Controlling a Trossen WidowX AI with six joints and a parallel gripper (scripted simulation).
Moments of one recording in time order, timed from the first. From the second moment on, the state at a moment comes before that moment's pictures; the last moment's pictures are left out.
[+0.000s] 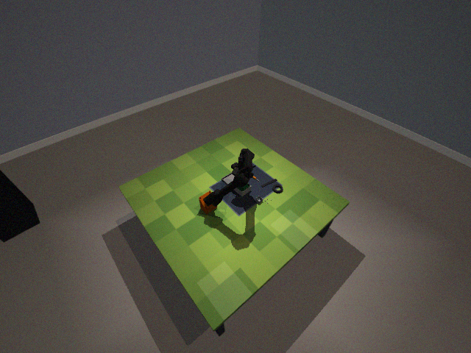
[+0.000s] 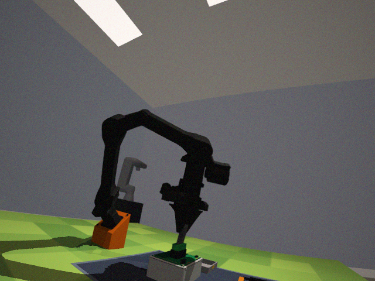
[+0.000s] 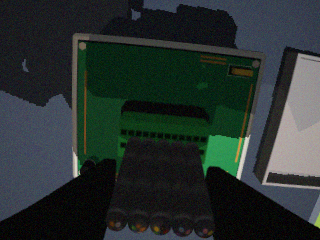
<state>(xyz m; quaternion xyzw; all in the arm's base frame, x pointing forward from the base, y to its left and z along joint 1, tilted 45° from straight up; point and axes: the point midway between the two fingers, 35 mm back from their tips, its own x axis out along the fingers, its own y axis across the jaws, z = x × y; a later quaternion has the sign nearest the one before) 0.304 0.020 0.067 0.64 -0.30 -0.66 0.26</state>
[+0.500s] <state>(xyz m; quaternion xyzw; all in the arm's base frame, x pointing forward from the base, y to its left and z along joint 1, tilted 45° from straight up) 0.304 0.021 0.072 0.64 -0.27 -0.67 0.24</state>
